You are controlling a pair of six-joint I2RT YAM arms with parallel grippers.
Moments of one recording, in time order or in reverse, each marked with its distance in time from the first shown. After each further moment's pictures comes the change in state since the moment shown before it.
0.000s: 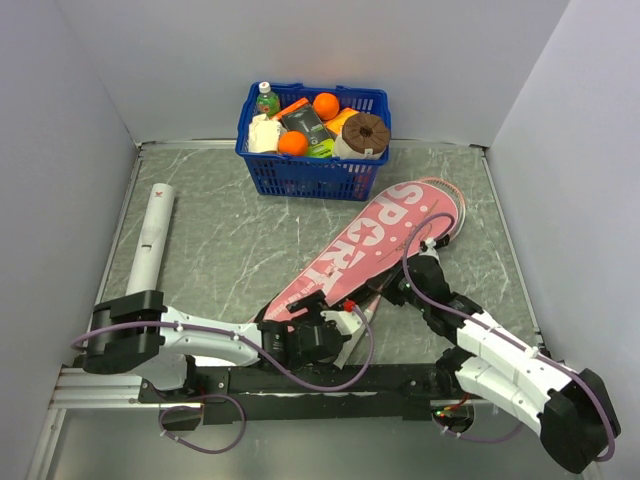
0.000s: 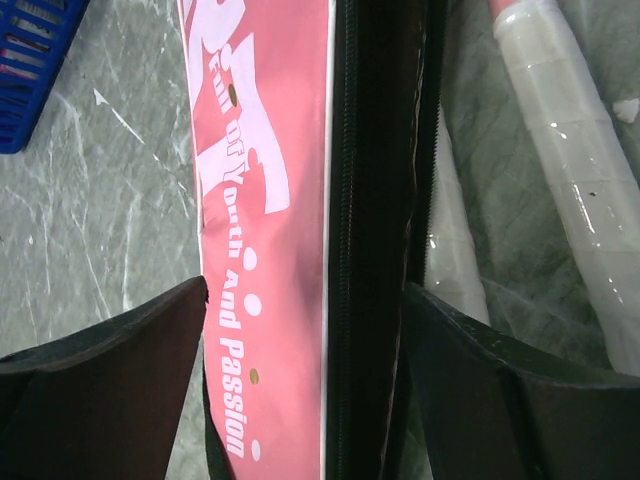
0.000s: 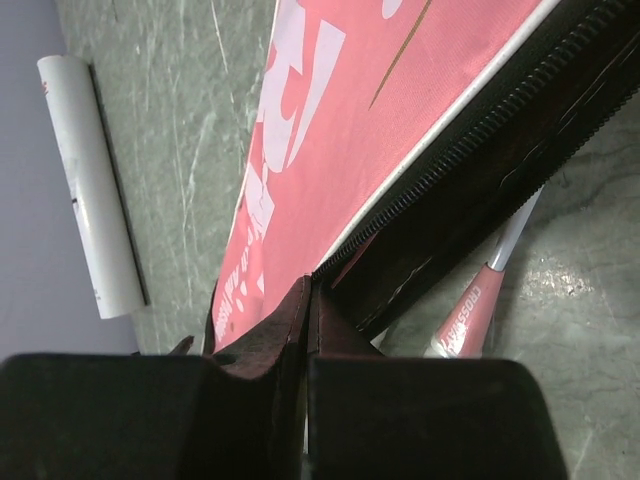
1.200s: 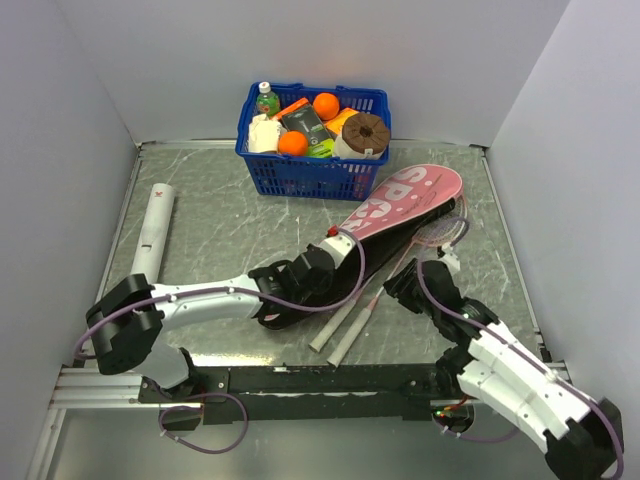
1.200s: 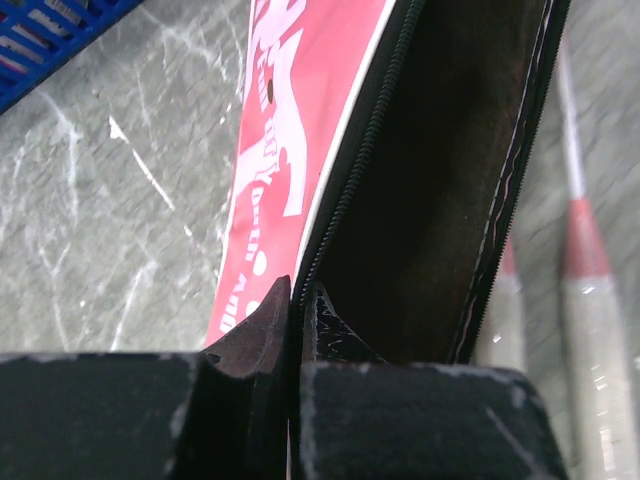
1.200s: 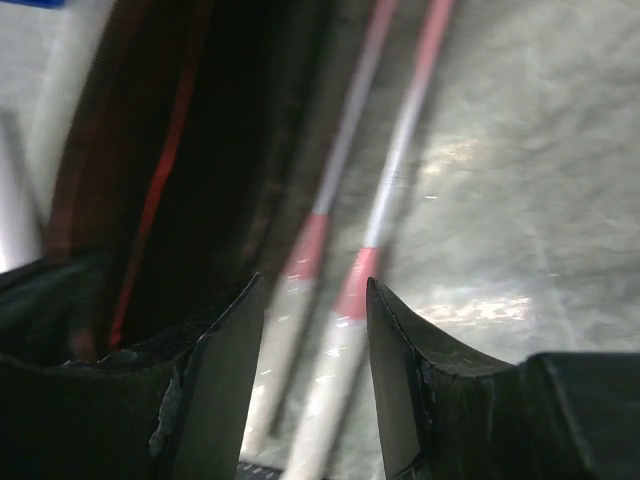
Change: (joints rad) left arm 0.377 0.021 0.174 0.030 0.306 -0.063; right arm 0.000 -0.188 0.066 -0.355 0.190 -0.084
